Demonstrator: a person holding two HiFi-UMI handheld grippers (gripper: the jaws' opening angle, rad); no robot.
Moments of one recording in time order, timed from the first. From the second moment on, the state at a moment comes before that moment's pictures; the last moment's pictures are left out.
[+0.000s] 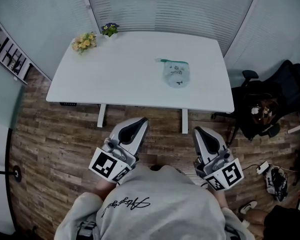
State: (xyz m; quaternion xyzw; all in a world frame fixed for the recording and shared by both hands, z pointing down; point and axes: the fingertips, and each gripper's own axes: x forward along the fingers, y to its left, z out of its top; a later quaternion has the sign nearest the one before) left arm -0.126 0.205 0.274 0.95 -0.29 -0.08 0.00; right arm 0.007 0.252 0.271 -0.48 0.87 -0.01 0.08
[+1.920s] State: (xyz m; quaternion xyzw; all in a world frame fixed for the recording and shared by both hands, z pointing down) left arm -0.046 -0.009 0.271 0.94 -0.33 -0.07 0.00; right arm 0.112 0.033 0.265 -0.48 0.88 -0.01 0.09
